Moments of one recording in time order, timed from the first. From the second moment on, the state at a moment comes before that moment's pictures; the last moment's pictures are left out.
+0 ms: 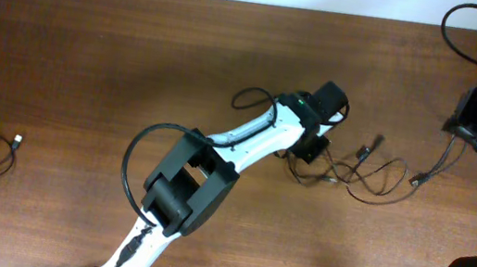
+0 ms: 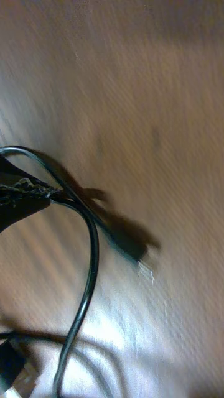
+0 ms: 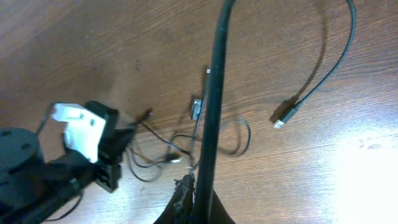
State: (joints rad) left arm -0.74 2.34 1.86 -0.80 0.01 -0.08; right arm -0.33 1.76 1.85 -1.41 -0.30 0.11
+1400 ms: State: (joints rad) left arm -0.53 2.33 1.85 -0.90 0.00 -0.09; right arm -0.33 1.76 1.85 -1.41 -0.18 0.16
